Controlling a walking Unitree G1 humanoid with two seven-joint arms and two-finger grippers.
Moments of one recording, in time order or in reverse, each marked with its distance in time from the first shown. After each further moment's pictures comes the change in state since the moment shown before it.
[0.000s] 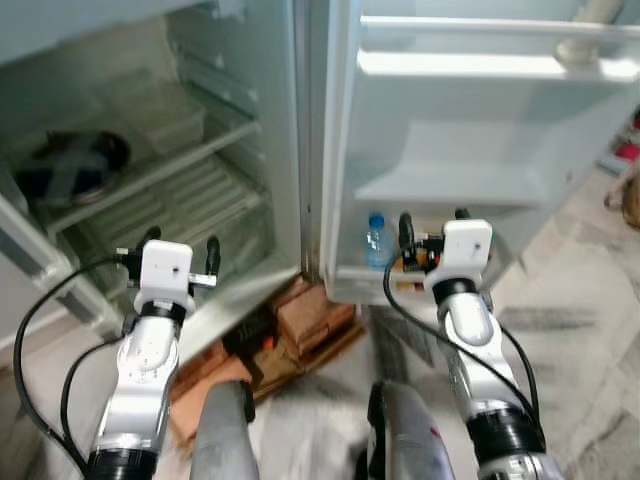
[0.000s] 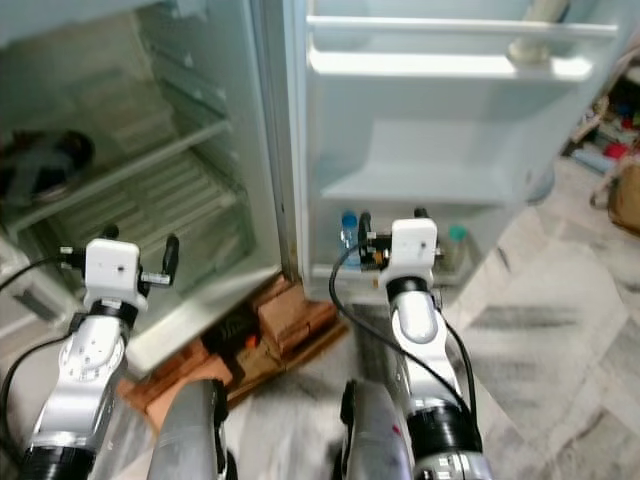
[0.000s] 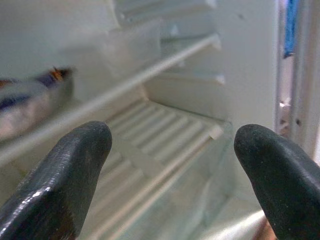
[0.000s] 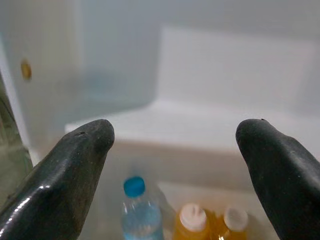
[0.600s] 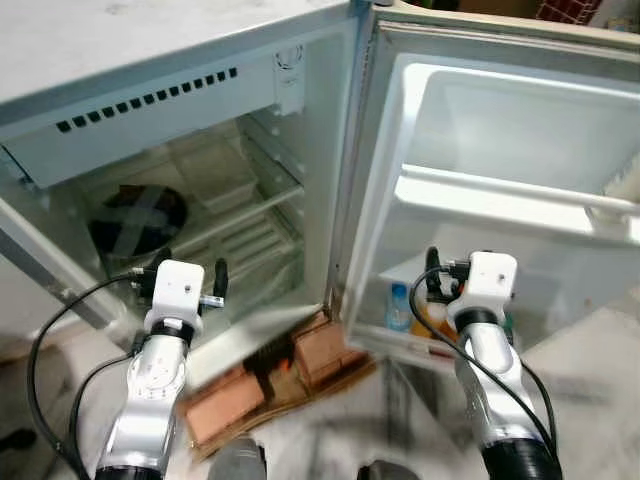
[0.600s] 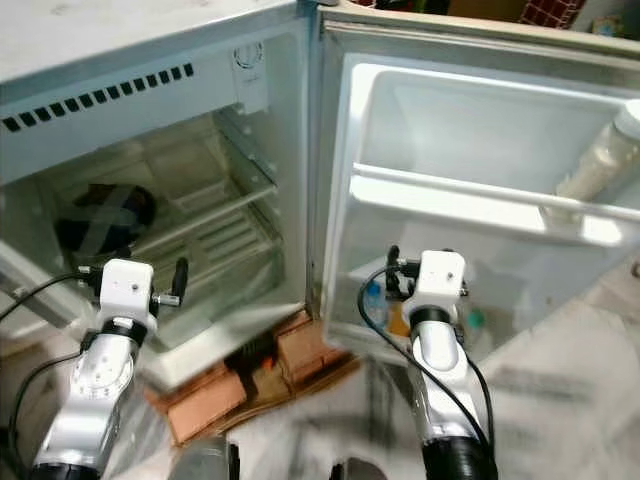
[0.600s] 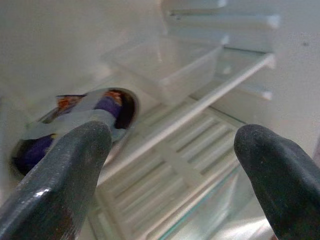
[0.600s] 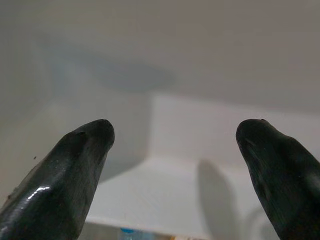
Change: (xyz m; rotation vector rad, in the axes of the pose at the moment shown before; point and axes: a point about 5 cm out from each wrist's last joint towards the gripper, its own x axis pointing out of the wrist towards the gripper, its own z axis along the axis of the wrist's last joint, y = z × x) left arm -0.018 -0.012 -0.022 0.018 0.095 -0.036; right arm -0.032 -0.034 -0.037 0.020 0.184 -0.157
